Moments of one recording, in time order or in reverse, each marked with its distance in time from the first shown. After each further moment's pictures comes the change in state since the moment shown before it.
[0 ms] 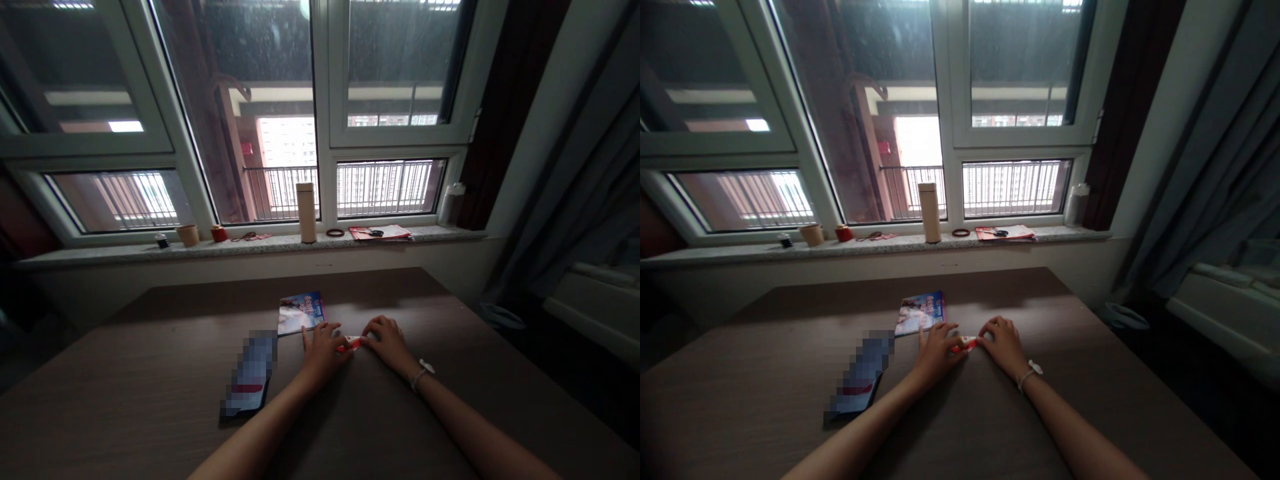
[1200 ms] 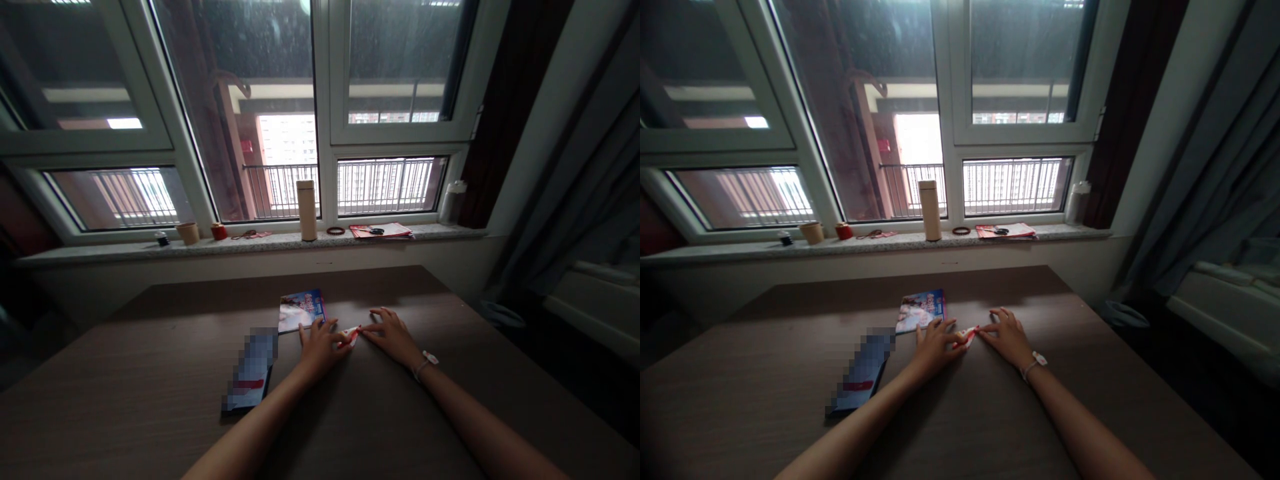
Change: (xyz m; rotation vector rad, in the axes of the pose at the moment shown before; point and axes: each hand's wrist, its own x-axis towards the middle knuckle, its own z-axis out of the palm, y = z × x) left_hand 0.004 -0.006 -0.007 0.007 -0.088 -0.058; right_hand 0.007 0.010 -0.009 -0.140 -0.092 -0.060
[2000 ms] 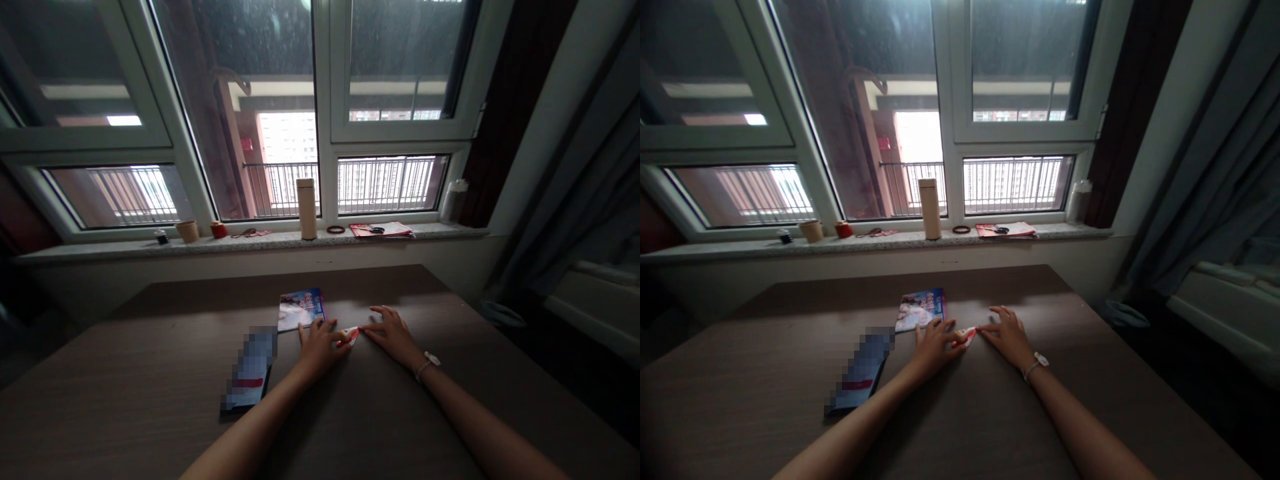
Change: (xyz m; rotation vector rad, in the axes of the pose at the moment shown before) left_hand -0.002 0.001 -0.002 0.010 -0.015 -0.008; right_hand -0.002 0.005 0.001 -0.003 0.024 -0.031
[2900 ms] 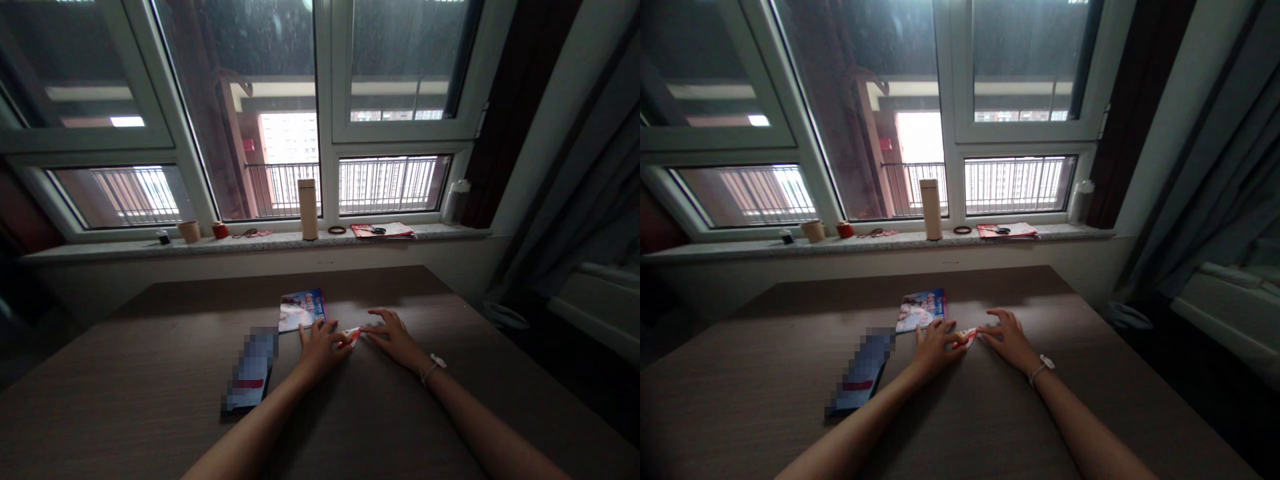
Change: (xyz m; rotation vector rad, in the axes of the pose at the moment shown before) left_hand 0.001 -0.005 0.007 -0.020 0.025 0.015; right_hand -0.001 0.008 0.001 0.080 -0.018 -0.111
